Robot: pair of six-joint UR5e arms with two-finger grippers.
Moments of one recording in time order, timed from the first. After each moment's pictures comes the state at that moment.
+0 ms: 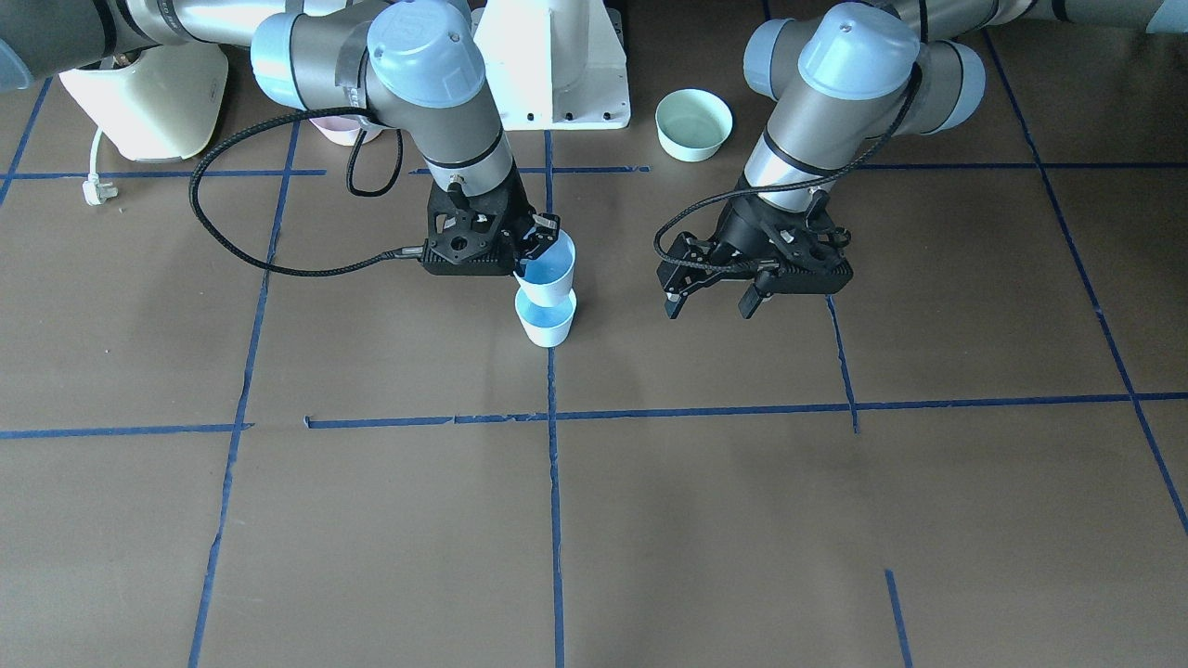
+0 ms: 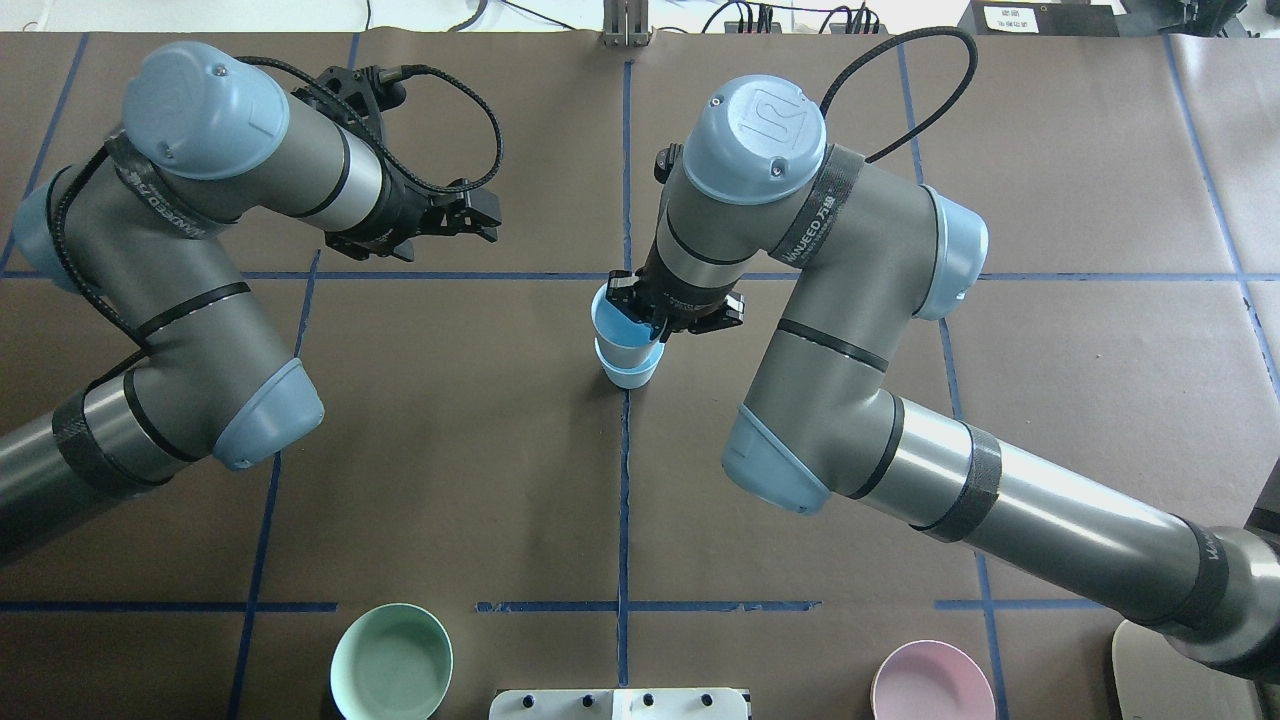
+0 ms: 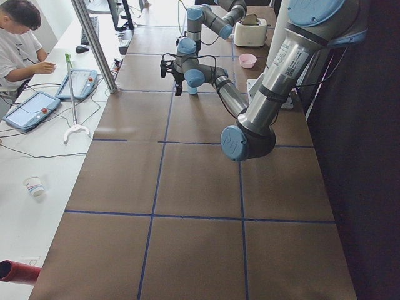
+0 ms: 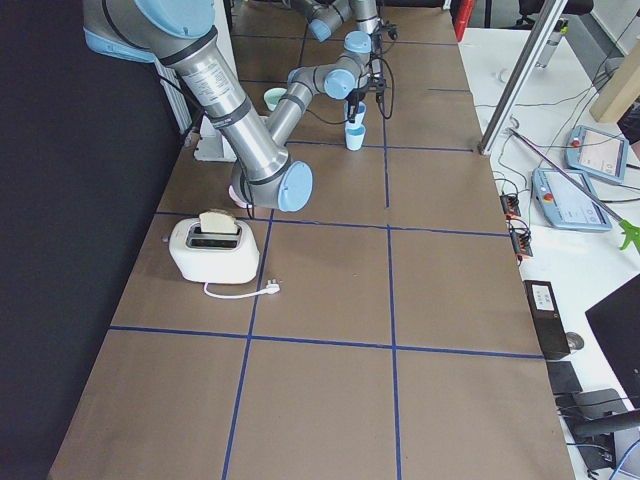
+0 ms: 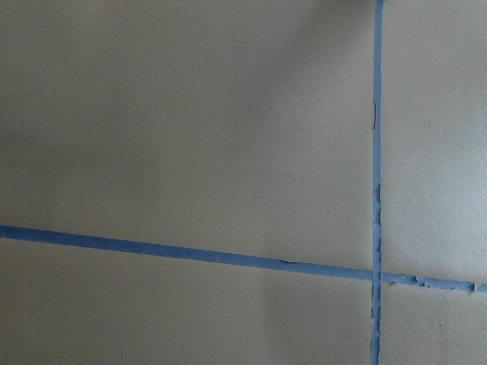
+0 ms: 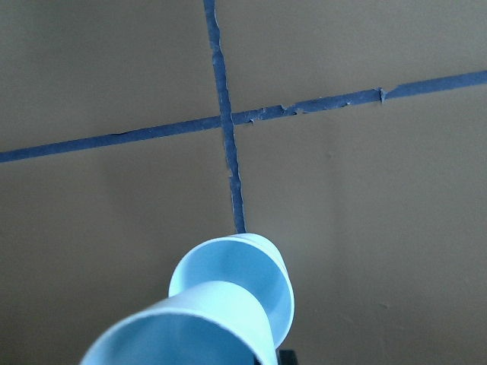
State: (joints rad) left arm -0.76 -2.12 -1.76 -1.86 -1.95 -1.30; right arm 0.61 -0.80 1.66 -1.59 2.01 1.32
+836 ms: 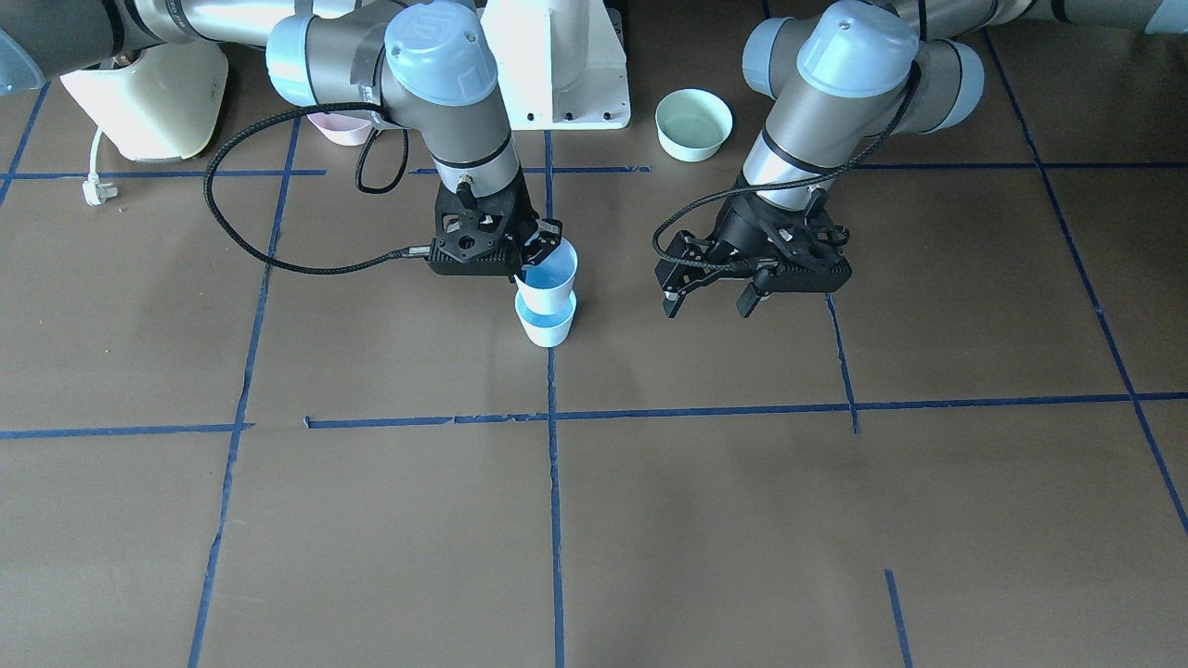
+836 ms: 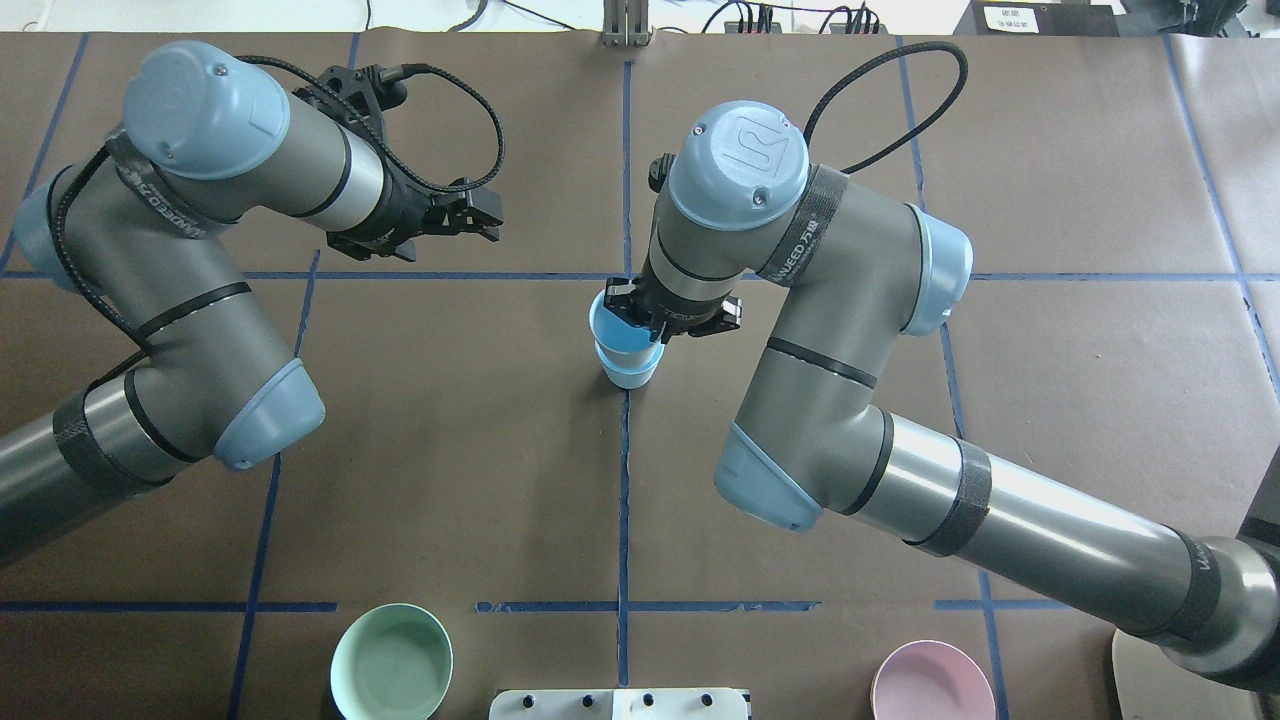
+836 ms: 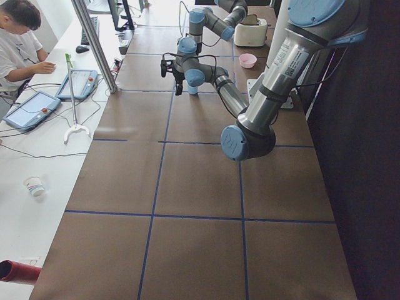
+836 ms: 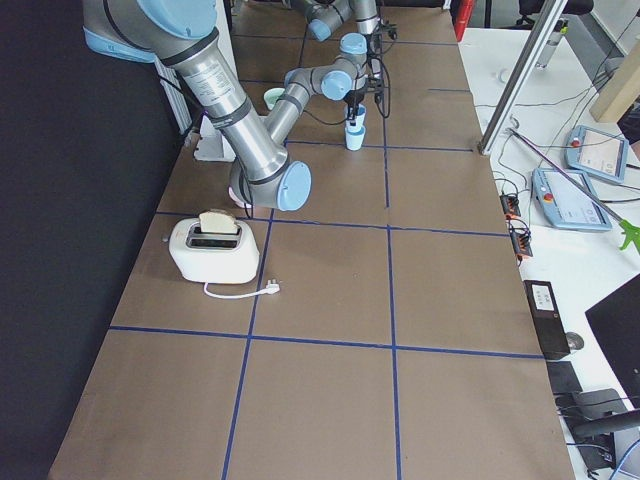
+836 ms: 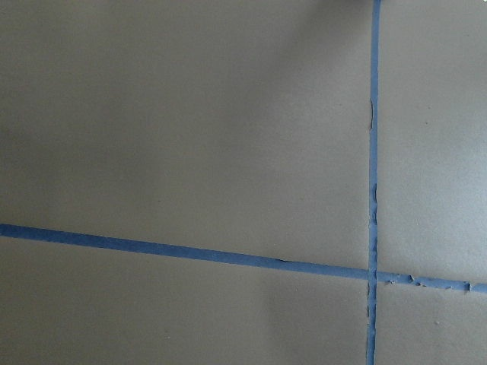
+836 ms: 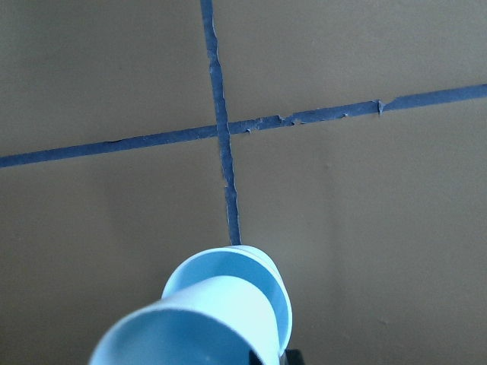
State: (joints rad) left arm -0.76 -2.12 -1.76 -1.86 -1.95 -1.30; right arm 0.58 -0.80 1.66 -1.59 1.94 1.32
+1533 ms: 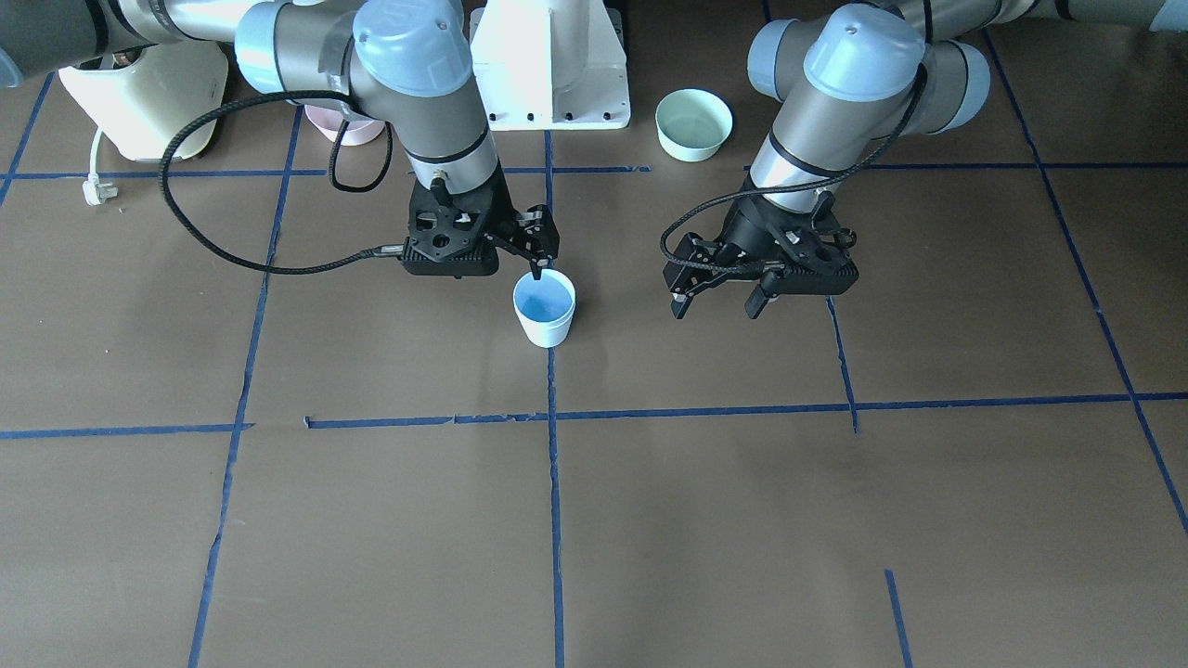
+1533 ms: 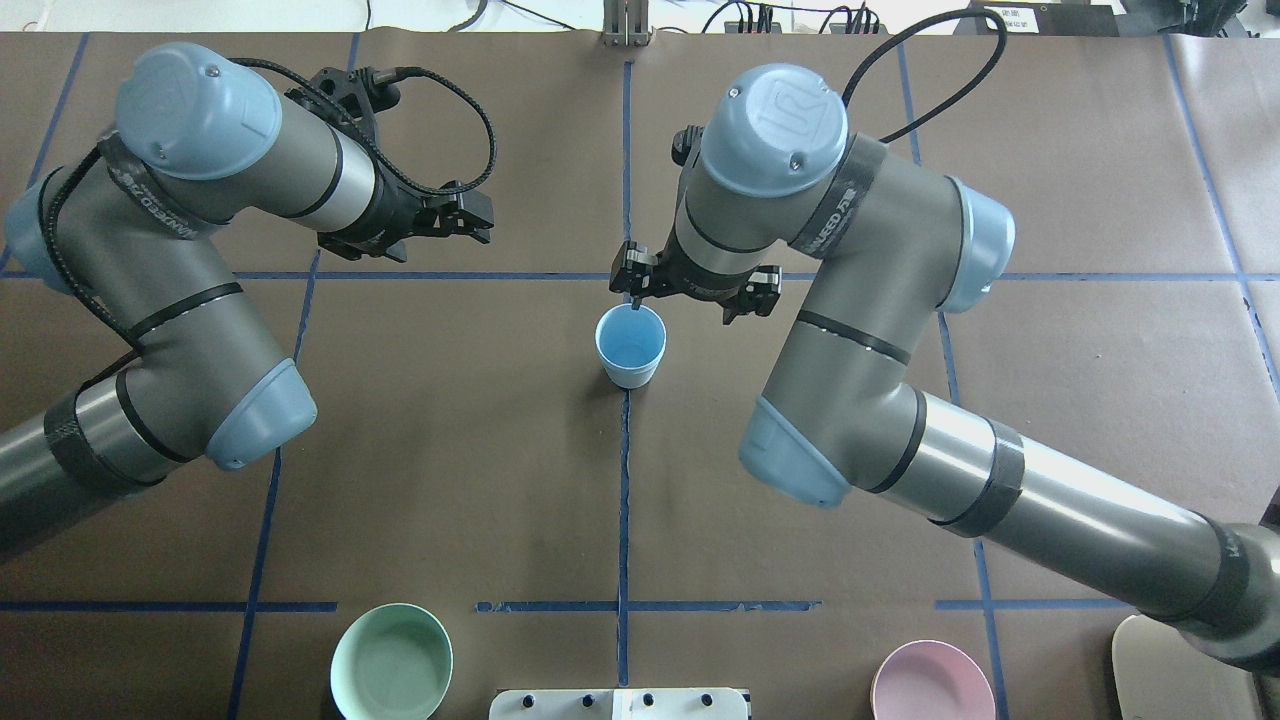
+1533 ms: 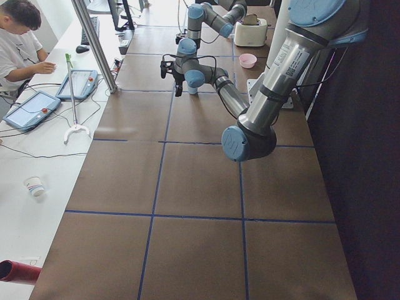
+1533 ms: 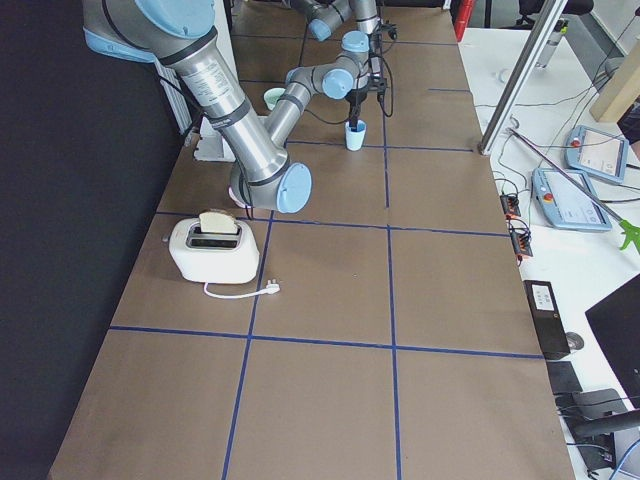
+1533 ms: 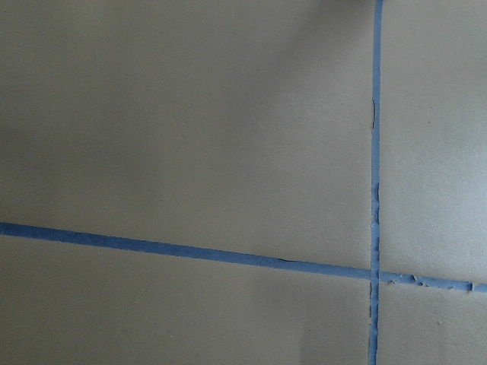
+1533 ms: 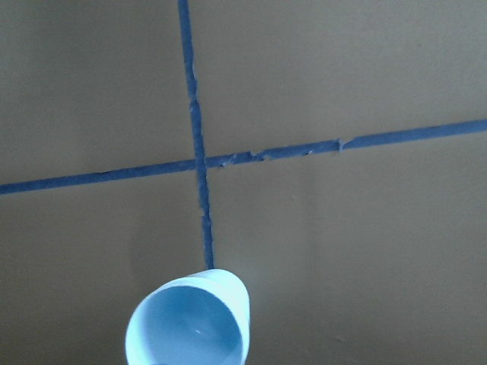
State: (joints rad) left arm -0.77 -2.09 -1.77 -1.85 -1.95 -1.23; right arm 0.67 -0.84 1.74 -1.65 1.99 1.25
